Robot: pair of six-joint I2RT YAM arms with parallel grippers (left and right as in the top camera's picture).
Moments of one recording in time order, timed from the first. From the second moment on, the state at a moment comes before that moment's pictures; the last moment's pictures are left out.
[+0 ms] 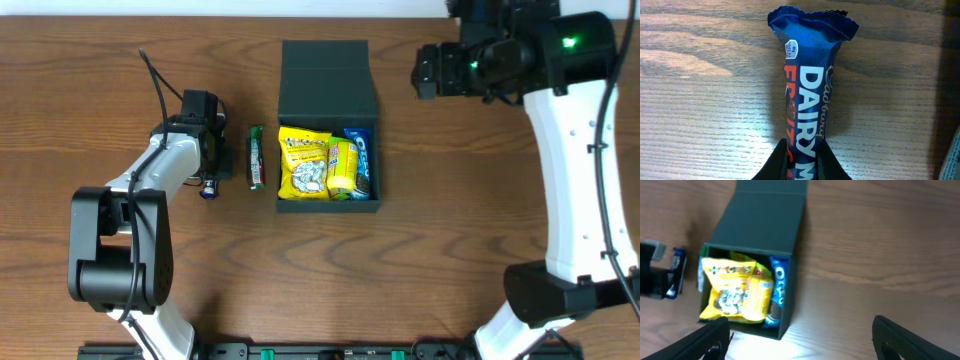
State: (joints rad) left arm -0.07 1.88 1.13 -0.58 -0.08 -0.04; right arm 0.17 1.84 2.26 -1.48 -0.11 0.15
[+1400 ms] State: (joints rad) left arm -0.70 1.90 1.54 -0.69 0.08 -0.69; right arm -0.12 1.84 2.03 -1.43 -0.06 0.19
